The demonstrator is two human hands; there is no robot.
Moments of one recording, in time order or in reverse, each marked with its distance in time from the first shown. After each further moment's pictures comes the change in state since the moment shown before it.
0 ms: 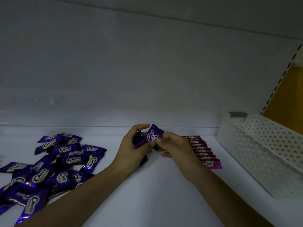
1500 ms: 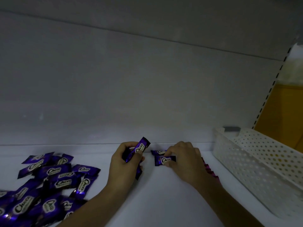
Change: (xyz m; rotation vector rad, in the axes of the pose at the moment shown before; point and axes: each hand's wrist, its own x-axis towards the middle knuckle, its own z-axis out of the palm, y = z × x) left_hand 0.007 -0.004 0.002 -0.153 0.223 -0.076; right_hand 0.024 0.002 -0.031 -1.268 0.221 -0.208
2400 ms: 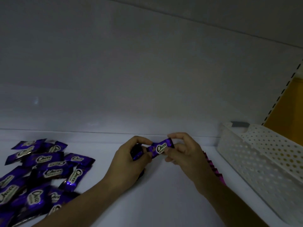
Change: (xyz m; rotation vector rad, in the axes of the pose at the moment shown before) left_hand 0.001 -0.006 0.002 0.177 -0.242 0.022; right_hand -0.014 -0.008 -0.007 1.100 -0.054 0.148
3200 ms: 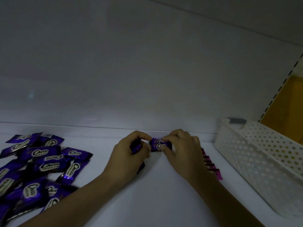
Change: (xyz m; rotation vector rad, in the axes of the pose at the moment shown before) left_hand -0.002 0.002 0.002 0.060 0.013 0.035; right_hand 0.019 0.029 0.000 -1.123 0.151 -0.350
